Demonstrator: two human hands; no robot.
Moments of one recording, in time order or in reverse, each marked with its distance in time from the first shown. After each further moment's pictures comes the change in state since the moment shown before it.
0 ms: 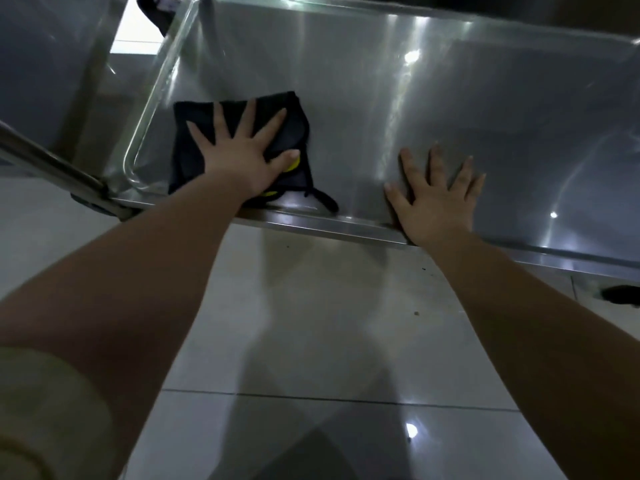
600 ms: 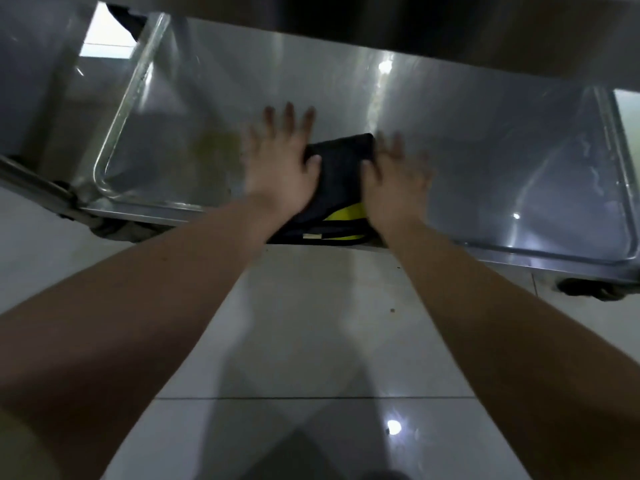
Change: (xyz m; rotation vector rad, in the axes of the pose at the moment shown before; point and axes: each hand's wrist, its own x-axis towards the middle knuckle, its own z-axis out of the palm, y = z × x) left_hand -0.030 0.090 -0.016 -0.216 0.212 0.161; right_hand 0.006 -0.029 -0.023 0.326 0.112 0.043
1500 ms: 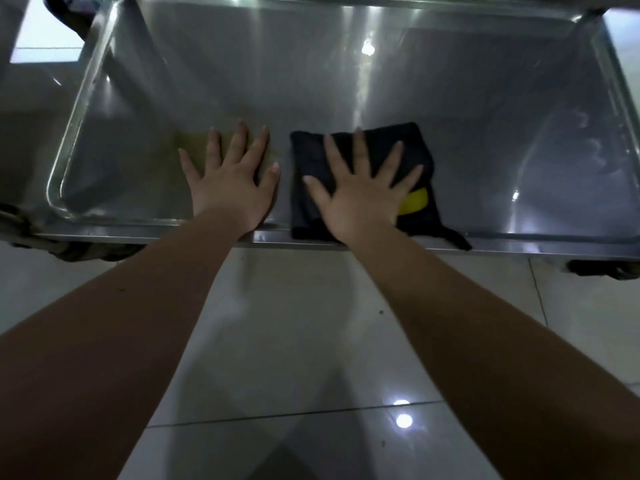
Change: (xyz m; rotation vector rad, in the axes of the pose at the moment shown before) left_hand 0.001 -0.021 0.032 0.118 -0.106 -0.110; right_hand -0.004 0.001 0.012 -0.262 -0.102 -0.014
